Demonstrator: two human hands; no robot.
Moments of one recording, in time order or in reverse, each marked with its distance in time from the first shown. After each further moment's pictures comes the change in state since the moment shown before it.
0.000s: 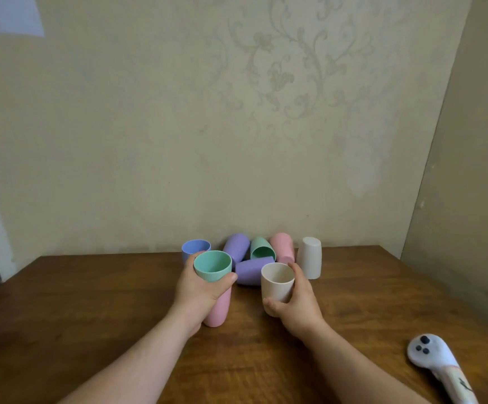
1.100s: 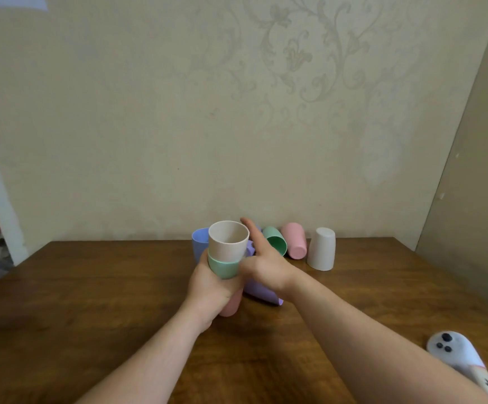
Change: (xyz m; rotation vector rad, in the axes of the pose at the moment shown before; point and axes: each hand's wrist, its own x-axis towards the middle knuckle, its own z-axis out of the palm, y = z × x) left_hand -0.002 -0.006 -0.001 0.032 -0.069 -0.058; right_hand 0.016 -0.107 0.037 0.097 -0.436 -0.121
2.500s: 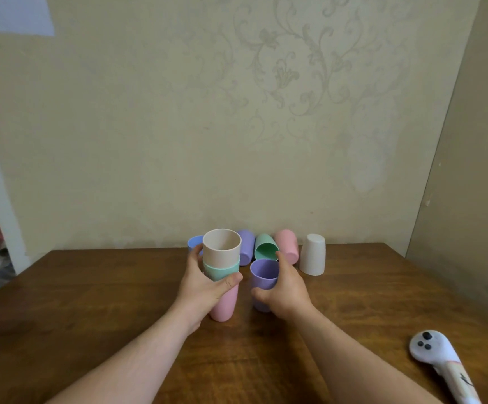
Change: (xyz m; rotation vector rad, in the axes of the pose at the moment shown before) left_hand -0.009 0.010 -0.012 -0.087 -0.022 0.039; right_hand -0.026 0.061 -0.021 -0.353 0.336 0.171
